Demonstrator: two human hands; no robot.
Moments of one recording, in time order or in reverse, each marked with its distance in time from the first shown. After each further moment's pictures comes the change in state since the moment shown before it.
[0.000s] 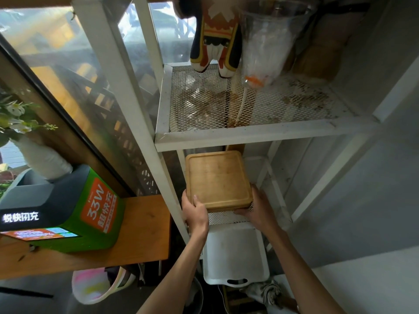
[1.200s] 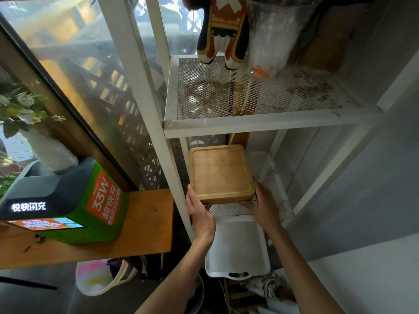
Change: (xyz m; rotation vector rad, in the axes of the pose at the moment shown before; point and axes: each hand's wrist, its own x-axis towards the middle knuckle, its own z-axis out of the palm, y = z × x) left_hand -0.018 -0.042 -0.006 0.276 -0.093 0.278; right_hand -0.013 0.005 0.004 -0.068 0.088 -0.063
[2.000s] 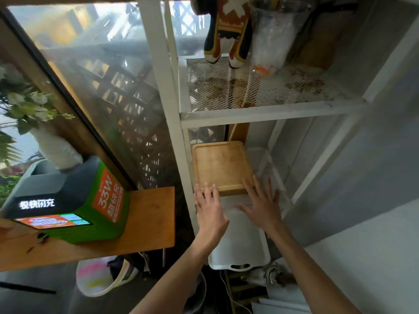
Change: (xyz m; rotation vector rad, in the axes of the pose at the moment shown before) left_hand -0.021 0.009 -0.019 0.733 -0.250 0.309; right_hand -0.040 -0.031 -0.003 -0.484 -0.102 0.010
